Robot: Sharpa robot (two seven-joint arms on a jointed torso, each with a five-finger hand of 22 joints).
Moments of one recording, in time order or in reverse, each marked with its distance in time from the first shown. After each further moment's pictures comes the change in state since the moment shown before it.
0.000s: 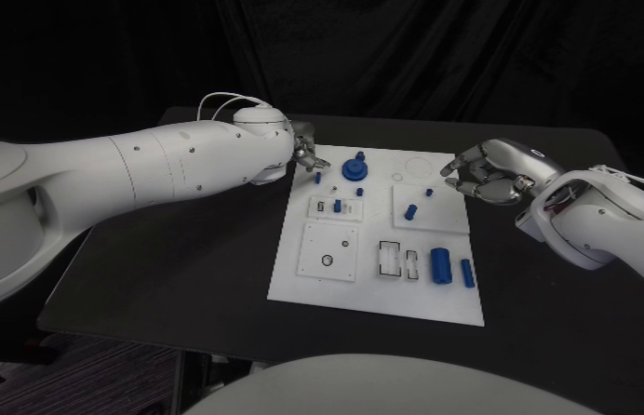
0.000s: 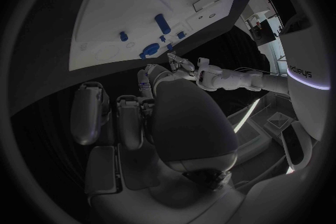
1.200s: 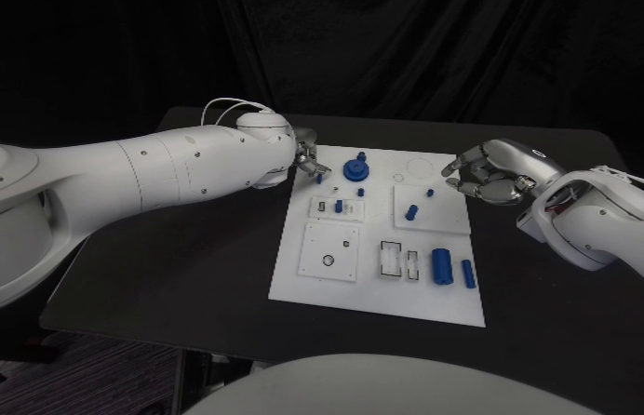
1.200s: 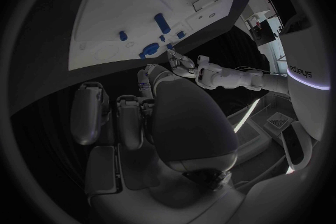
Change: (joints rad) left arm -0.019 0.011 0.000 -0.021 -0.001 0.019 0.021; left_hand 0.011 0.003 0.000 0.000 0.018 -0.054 0.018 -0.034 0.005 0.002 0.016 0.000 0.000 -0.002 0.013 0.000 0.000 0.000 -0.003 0.011 0.000 0.000; right arm 0.000 0.002 0.000 -0.001 0.000 0.001 0.000; right_hand 0.000 0.000 0.000 0.000 0.000 0.000 0.000 0.000 -0.001 0.000 0.000 0.000 0.000 0.000 0.000 0.000 0.000 0.000 0.000 0.000 0.000 0.000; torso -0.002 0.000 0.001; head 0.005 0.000
